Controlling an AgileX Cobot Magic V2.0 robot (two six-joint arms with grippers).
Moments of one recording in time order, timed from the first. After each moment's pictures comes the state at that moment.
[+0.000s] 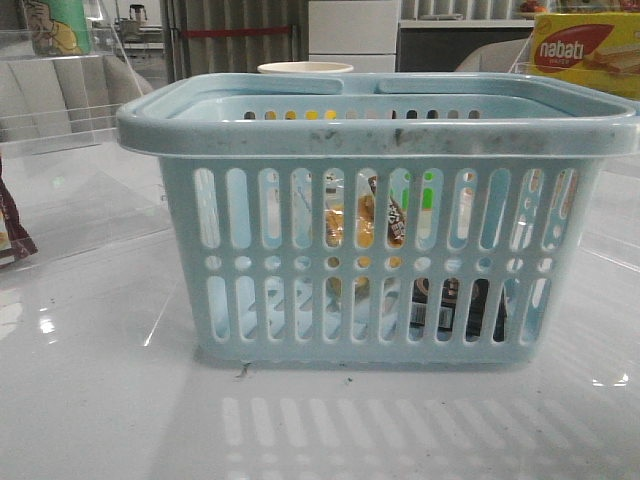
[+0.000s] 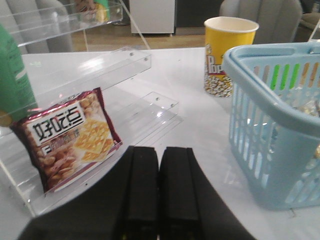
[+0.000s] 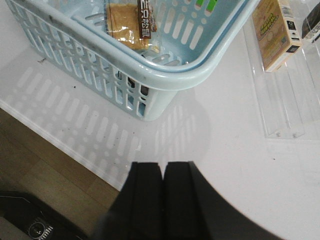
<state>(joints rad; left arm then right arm) -0.12 0.24 -0.32 -0.20 0.38 0.19 0.53 0.57 -0.81 -0.14 0.99 0.00</state>
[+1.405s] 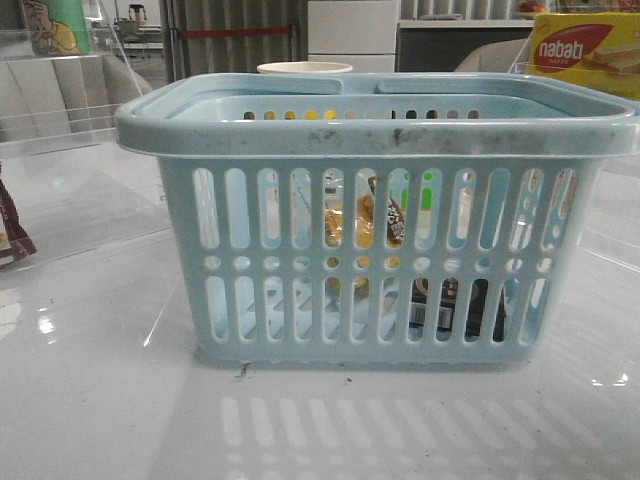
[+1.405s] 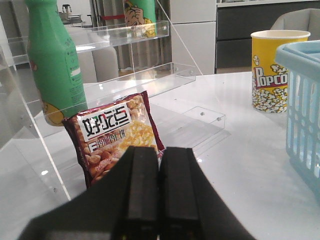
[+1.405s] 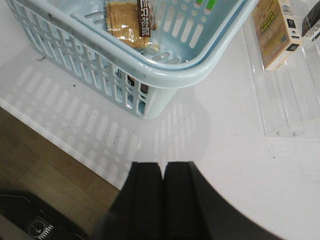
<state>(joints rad) -0.06 -0.01 0.01 -0.07 0.10 0.14 0.53 0.57 -0.81 -0.14 1.00 0.00</state>
